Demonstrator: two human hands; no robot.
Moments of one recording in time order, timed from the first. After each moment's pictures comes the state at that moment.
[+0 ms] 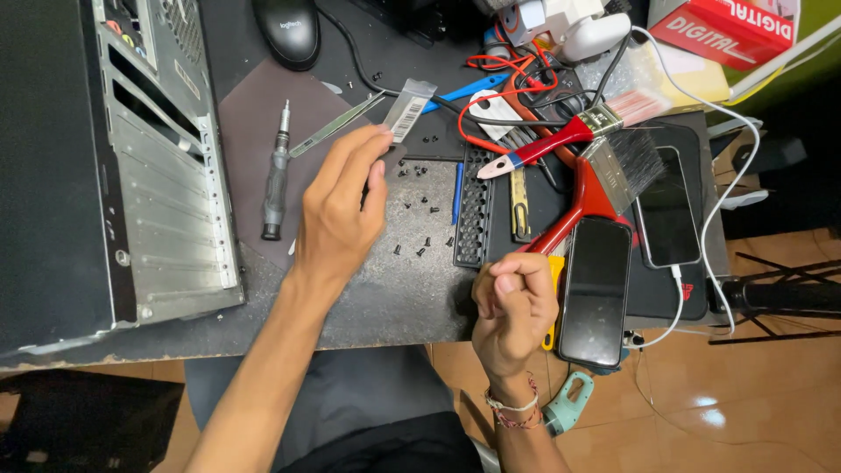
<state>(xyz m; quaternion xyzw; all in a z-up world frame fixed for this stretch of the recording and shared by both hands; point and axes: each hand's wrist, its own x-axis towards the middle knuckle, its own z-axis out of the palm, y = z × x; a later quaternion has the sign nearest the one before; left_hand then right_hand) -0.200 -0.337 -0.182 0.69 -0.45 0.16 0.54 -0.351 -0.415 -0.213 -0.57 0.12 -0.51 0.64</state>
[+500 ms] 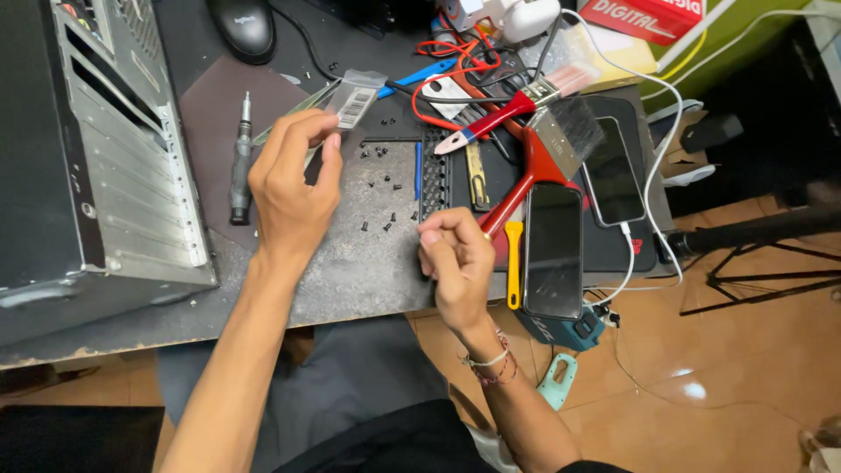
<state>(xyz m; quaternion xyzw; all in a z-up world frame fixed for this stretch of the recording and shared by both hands) -0.198 -0.332 -0.184 0.66 -0.44 0.21 0.57 -0.348 -0.409 -0.199 -0.67 0.13 -0.41 0.61</state>
